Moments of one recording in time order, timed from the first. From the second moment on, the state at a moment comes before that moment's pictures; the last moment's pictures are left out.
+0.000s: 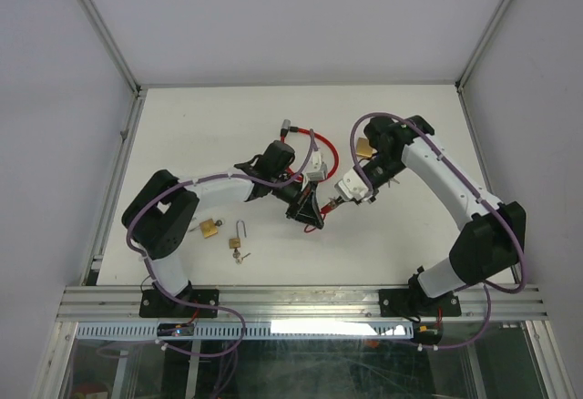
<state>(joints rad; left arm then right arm) -0.73 1.75 1.02 -0.03 1.11 0.18 0.43 1.51 1.37 -1.47 -0.91 -2.01</state>
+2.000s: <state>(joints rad) -0.77 1.75 1.08 -0.15 0.93 0.21 0.33 1.52 1.28 -1.39 -1.03 -2.03</state>
